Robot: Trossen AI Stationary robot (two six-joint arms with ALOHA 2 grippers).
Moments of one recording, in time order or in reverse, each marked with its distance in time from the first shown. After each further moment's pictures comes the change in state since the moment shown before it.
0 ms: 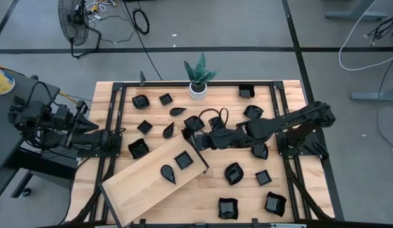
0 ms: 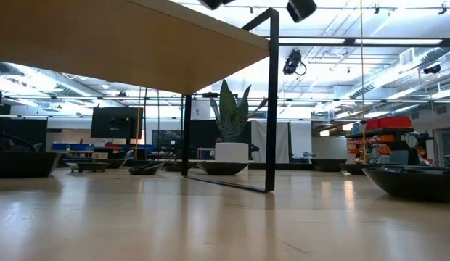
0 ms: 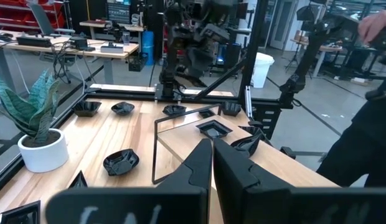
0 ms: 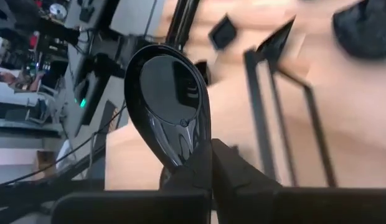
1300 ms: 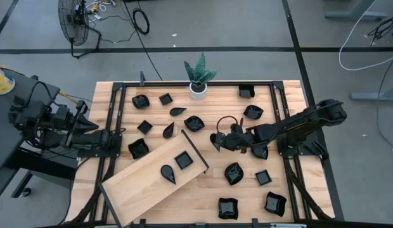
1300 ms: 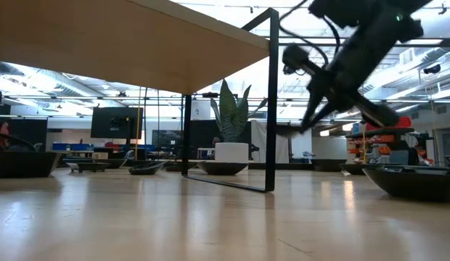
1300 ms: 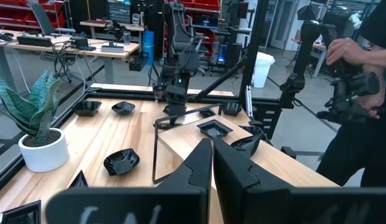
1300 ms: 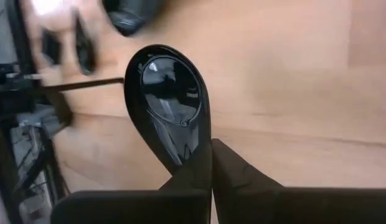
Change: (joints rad) left arm 0.000 0.000 0.000 0.000 -0.001 0.000; right arm -0.107 -0.196 -0.724 0.268 -0.127 0.375
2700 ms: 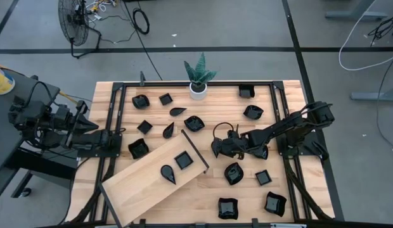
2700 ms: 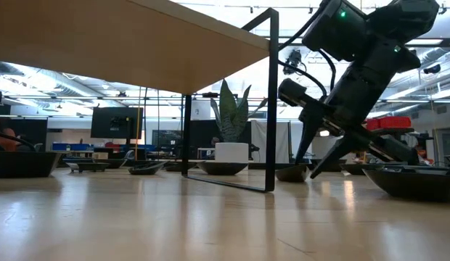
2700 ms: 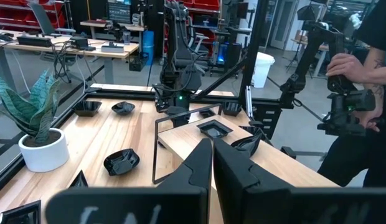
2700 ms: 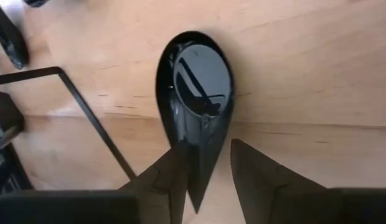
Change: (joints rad) left arm 0.000 0.000 0.000 0.000 0.000 0.000; right arm 0.020 0.182 -0.060 0.191 -0.088 0.121
